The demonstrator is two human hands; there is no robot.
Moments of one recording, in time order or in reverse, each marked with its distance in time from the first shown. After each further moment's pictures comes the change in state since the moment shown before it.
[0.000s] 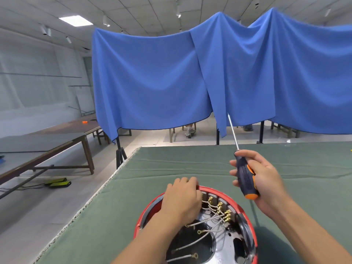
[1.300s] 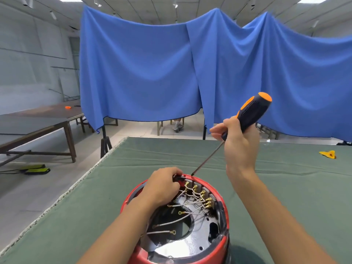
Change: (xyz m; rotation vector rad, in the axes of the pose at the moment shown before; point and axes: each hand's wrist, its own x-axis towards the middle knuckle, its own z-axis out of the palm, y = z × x) left_hand -0.001 -0.020 -0.002 -0.393 -0.040 -0.041; right_hand -0.013 -0.045 0.063 -0.084 0.180 -0.503
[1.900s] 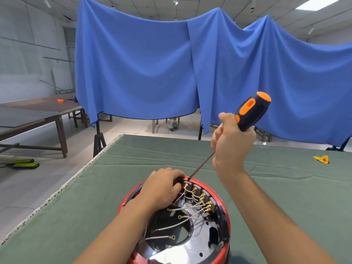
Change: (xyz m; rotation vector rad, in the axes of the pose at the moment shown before) left_hand 0.006 -0.006 0.004 0.143 -0.019 0.139; right_hand 0.003 0.001 0.030 0.257 0.081 0.056
